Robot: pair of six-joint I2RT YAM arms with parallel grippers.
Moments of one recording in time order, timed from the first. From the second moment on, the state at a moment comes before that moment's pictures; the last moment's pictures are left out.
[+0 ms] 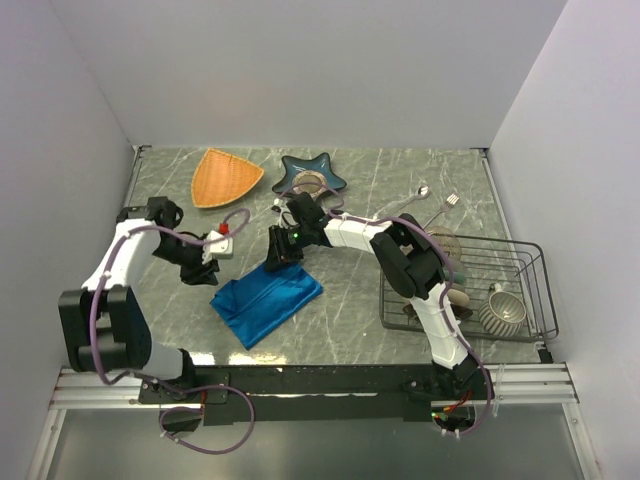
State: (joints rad) left arm 0.06 1.41 1.07 -1.21 0.71 1.59; right arm 0.73 2.26 1.57 -0.20 -0.64 0.57
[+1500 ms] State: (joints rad) left arm -0.02 1.72 1.05 -0.74 0.50 1.32; right arm 0.69 2.19 1.50 -0.28 -0.63 0.54
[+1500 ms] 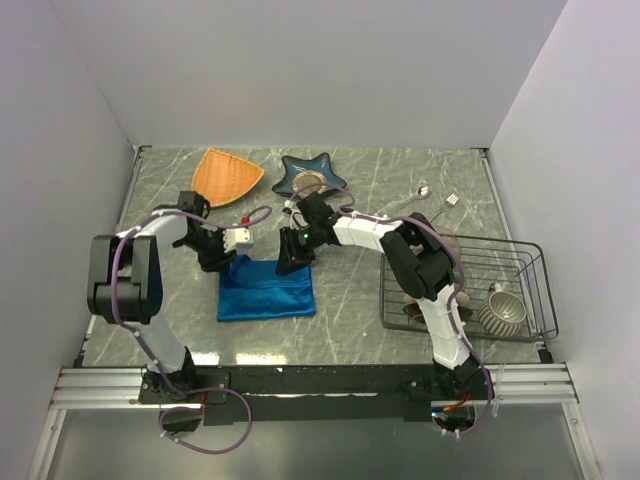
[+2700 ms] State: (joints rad) left arm 0.08 1.79 1.23 -0.69 0.68 -0.01; right arm 0.76 2.19 1.52 -0.13 -0.60 0.64
